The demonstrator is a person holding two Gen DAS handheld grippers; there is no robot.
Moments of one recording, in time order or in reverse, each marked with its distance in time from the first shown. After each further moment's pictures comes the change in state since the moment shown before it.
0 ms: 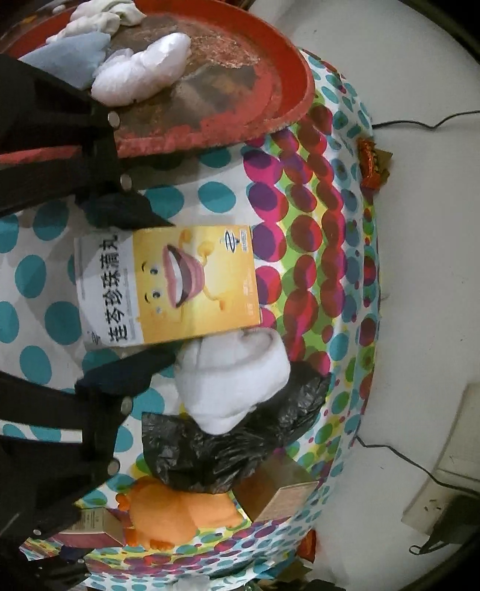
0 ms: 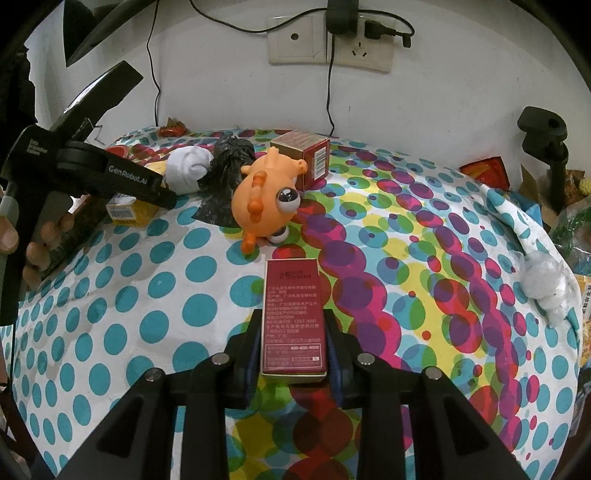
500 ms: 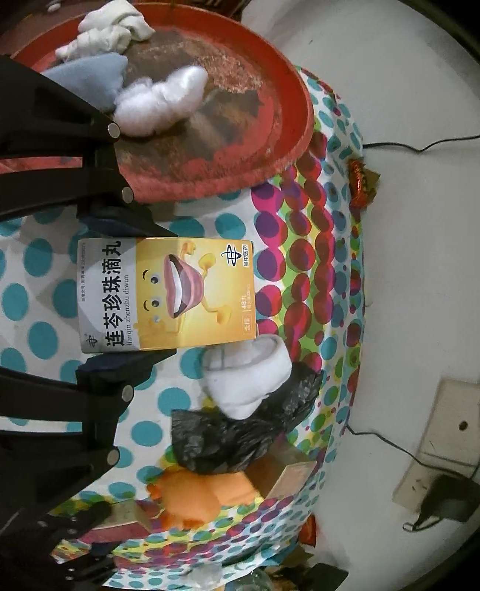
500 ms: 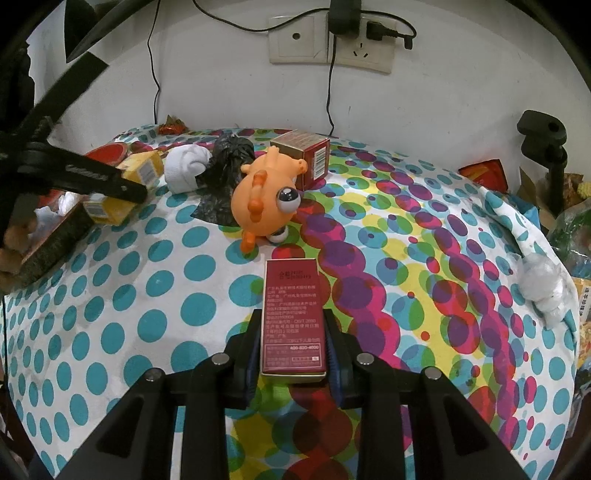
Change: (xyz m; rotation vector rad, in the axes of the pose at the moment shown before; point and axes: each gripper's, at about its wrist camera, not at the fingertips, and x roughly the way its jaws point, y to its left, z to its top) left arm -0.032 0.010 -0.023 0.023 -0.057 -0.008; right arm -0.002 0.002 0.003 -0.009 0.002 -0.010
